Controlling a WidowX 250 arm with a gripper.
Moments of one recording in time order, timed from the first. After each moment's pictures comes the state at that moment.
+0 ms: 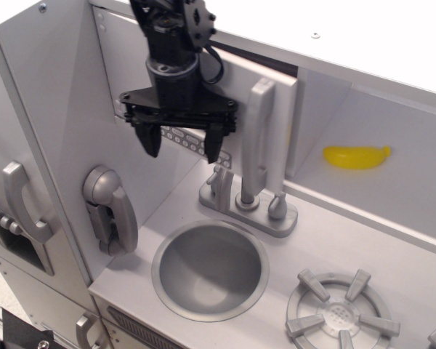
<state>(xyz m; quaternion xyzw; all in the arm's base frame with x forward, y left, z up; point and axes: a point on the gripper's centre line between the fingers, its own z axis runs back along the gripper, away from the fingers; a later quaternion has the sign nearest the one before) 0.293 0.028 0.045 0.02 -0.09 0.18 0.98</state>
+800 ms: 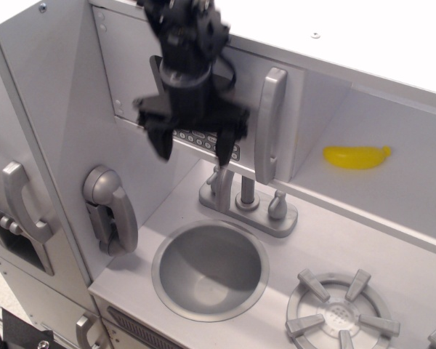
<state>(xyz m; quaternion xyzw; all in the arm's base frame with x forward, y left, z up) 0.281 0.029 0.037 0.02 -0.10 0.17 0.98</state>
